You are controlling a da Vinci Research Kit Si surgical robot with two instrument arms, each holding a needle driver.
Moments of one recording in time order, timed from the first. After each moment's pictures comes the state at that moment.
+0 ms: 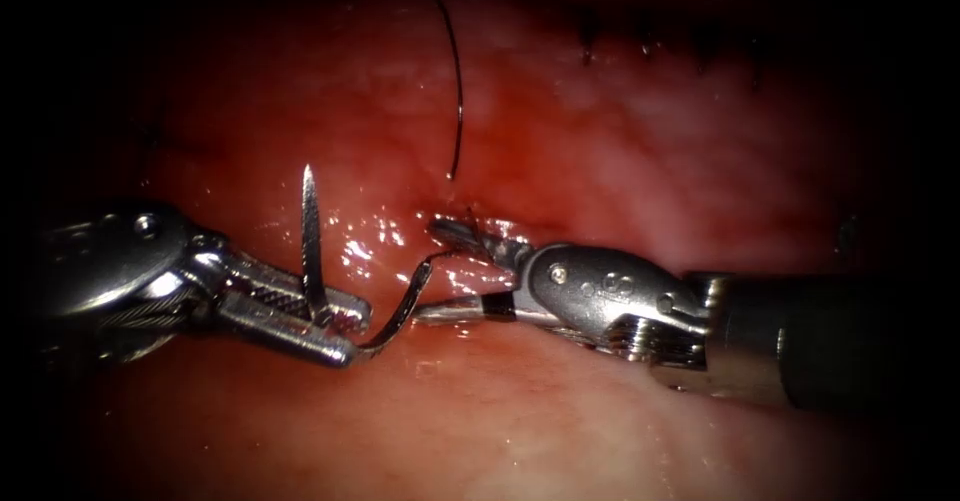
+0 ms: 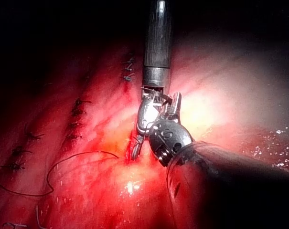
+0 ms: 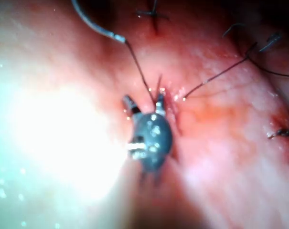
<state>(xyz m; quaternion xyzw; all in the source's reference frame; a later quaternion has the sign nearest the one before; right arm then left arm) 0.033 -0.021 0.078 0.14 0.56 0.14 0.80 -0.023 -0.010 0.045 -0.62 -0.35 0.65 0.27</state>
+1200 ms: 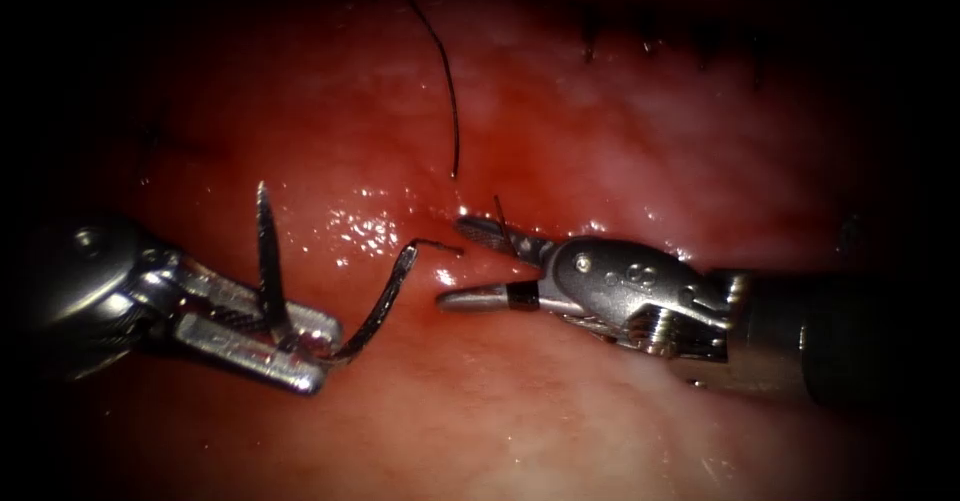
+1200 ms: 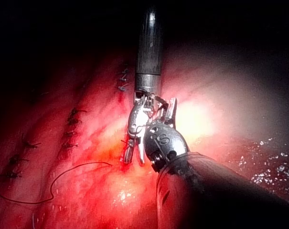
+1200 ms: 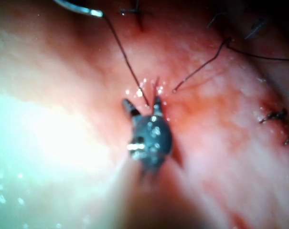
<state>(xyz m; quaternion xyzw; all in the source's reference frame) 0.033 -0.019 0.076 0.16 0.55 0.22 0.79 -0.022 -0.010 0.042 -0.62 -0.31 0.68 0.24</state>
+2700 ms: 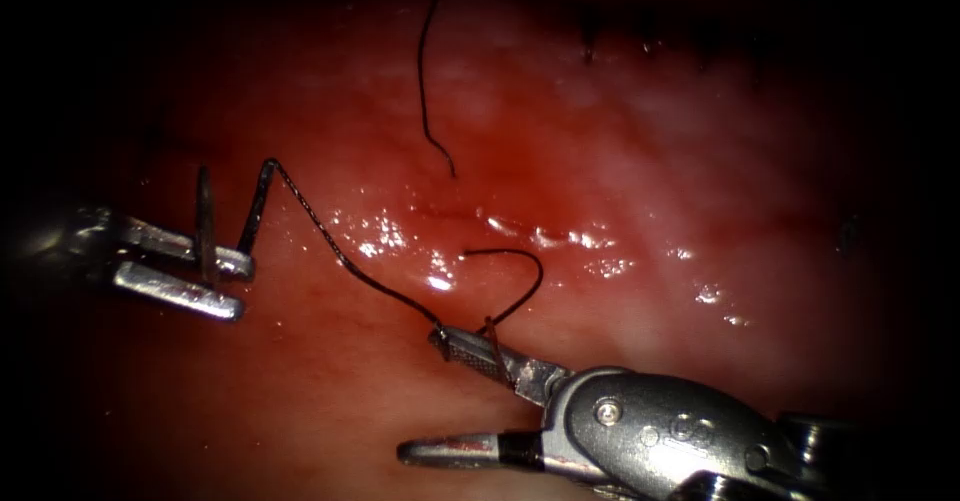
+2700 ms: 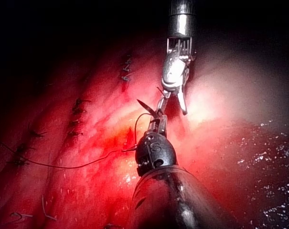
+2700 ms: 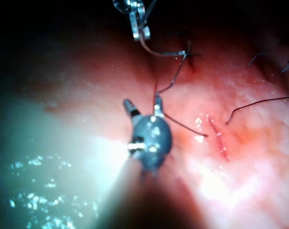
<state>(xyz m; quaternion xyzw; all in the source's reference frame) 0.033 -0.023 0.061 0.13 0.57 0.22 0.78 -0.016 -0.009 0.044 -0.52 -0.20 0.81 0.20</state>
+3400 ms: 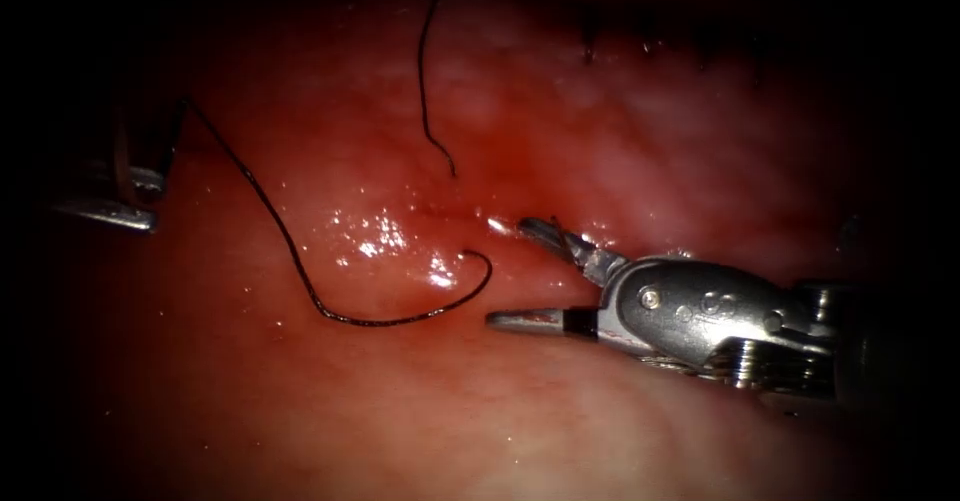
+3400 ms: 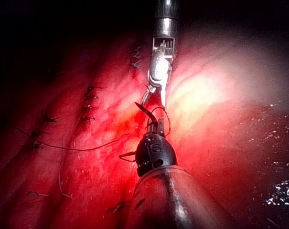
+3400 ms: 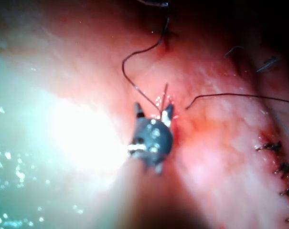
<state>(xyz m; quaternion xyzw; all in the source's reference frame) 0.031 -0.019 0.069 0.03 0.56 0.17 0.81 -0.012 -0.007 0.046 -0.49 -0.17 0.82 0.23</state>
